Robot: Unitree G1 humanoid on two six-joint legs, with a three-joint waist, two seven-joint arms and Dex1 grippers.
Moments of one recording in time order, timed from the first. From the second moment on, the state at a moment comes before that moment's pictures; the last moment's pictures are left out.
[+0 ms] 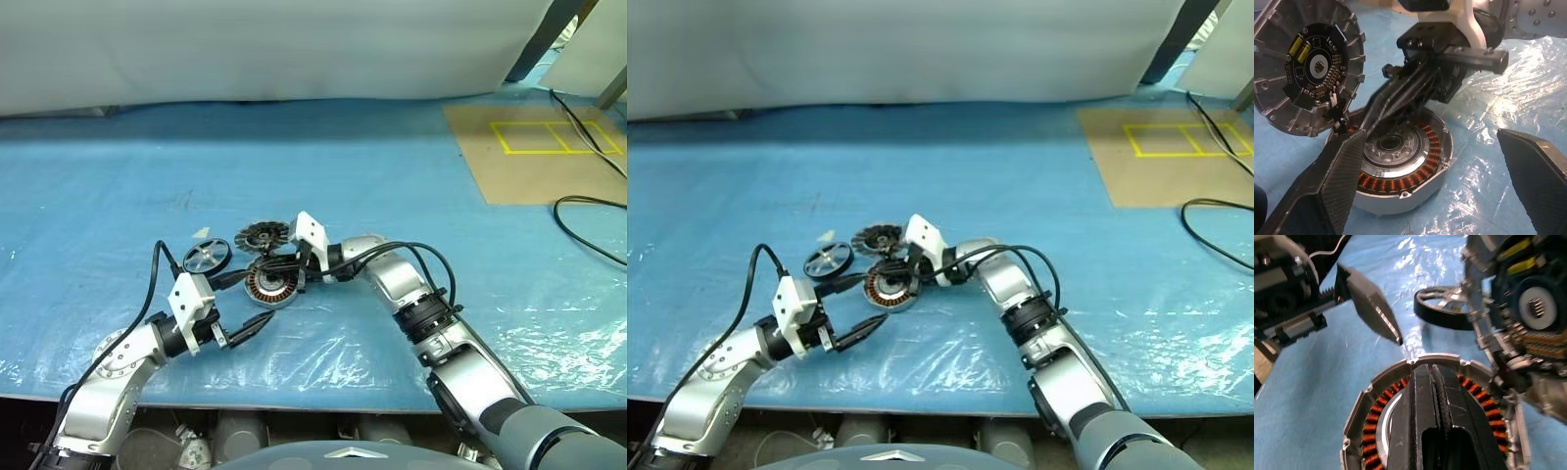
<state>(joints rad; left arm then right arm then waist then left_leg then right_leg) 0.19 0.51 0.01 -0.29 -0.41 0.05 -0.88 -0.63 -0.14 0.41 0.37 0.10 0.31 1.07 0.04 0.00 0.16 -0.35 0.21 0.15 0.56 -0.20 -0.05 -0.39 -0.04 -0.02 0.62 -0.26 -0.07</state>
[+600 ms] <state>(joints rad) 0.20 0.51 0.01 -0.29 -0.42 0.05 -0.88 -0.66 -0.14 0.31 0.39 0.23 0.51 1.13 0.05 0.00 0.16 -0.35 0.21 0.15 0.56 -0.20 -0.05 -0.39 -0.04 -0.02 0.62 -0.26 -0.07</state>
